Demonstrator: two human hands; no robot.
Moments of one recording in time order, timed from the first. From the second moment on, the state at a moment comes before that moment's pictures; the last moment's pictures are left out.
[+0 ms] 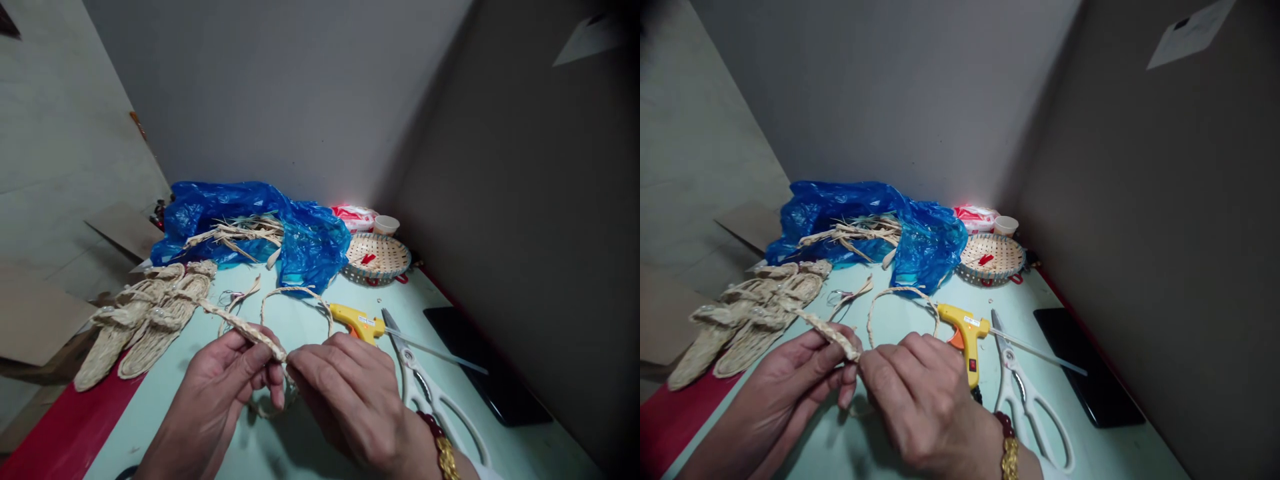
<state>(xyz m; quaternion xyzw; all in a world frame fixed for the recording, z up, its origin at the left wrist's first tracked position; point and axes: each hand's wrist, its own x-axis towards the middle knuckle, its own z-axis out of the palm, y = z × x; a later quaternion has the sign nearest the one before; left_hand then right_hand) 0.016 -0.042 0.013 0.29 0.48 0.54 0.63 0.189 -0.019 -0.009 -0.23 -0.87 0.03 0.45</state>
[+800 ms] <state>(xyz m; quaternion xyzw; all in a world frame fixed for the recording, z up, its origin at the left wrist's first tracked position) -0.029 -0.034 0.021 0.34 0.48 0.64 0.49 0.263 -0.026 -0.049 -0.57 -0.80 -0.08 0.17</state>
